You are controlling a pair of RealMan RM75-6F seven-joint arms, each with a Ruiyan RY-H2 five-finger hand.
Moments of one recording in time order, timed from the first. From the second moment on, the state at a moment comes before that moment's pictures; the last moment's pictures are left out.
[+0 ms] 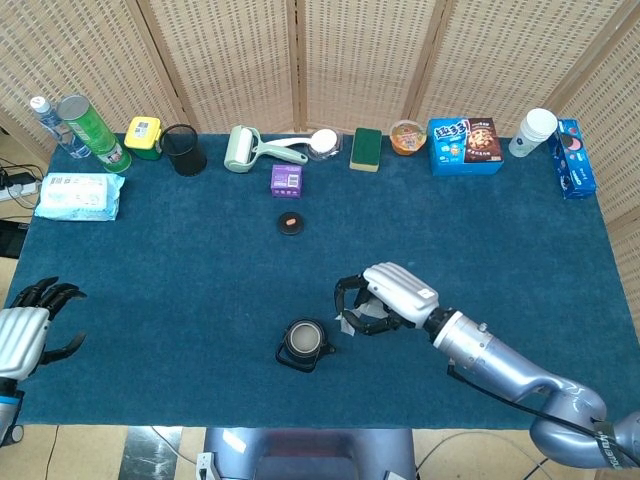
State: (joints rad) left arm -0.17 -1.06 -0.02 -1.67 1.47 1.38 -0.01; right arm 0.84 -0.96 0.22 -1.97 -1.46 0.80 0.57
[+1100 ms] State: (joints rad) left arm -0.15 -1.08 -0.02 -1.57 1.48 1.39 -0.11; right arm 0.93 -1.09 0.25 -2.01 -1.20 0.72 0.30
